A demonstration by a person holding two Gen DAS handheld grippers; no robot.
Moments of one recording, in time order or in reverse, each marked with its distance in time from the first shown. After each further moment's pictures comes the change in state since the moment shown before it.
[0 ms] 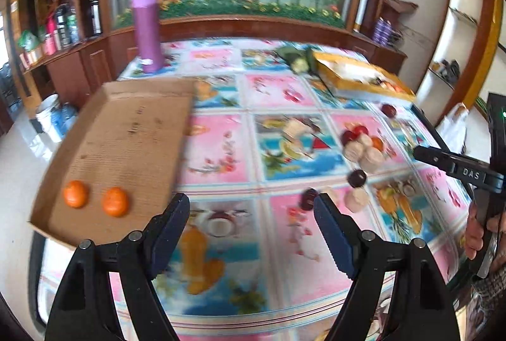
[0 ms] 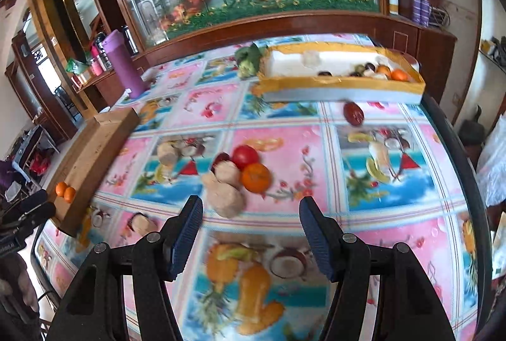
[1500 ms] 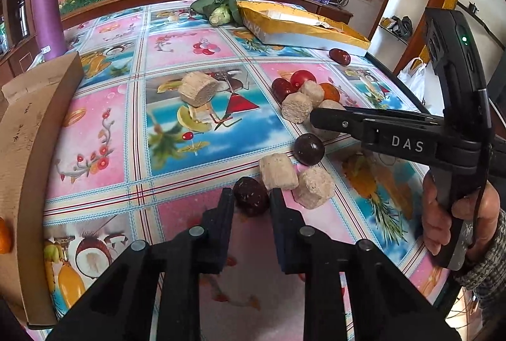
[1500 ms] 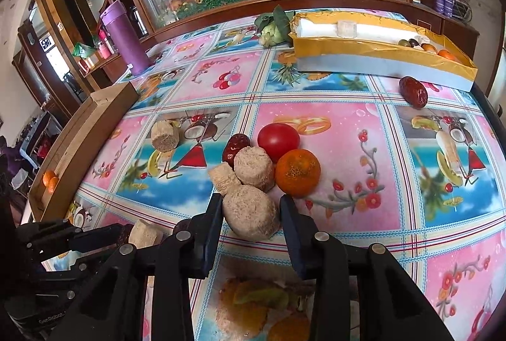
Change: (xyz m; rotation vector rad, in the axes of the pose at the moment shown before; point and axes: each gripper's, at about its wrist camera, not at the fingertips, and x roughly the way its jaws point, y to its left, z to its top) left arm 0.092 -0.056 -0.012 0.139 0.112 -0.231; right arm 0.077 0.018 -0.005 -0.037 0.057 0.058
